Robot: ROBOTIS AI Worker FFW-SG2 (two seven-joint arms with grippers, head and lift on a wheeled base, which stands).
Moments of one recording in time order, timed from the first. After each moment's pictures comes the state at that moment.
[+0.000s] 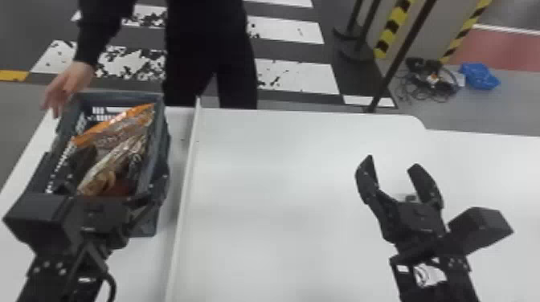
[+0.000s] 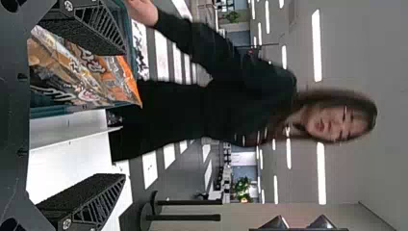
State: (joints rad) left arm 0.60 0.26 -0.17 -2.20 0.04 0.05 0.20; right arm 0.60 -0.27 0.03 -2.01 -0.37 -0.22 -0.16
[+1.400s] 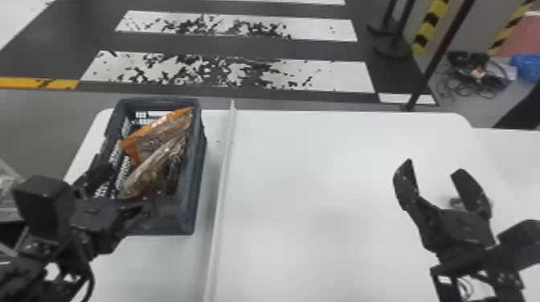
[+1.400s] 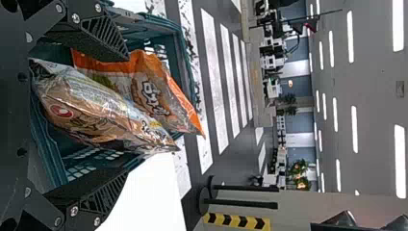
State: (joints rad) left arm 0.62 0.27 0.10 -2.24 0.15 0.33 -0.11; right arm 0.60 -0.25 0.04 -1.98 -0.36 -0.27 -0.16
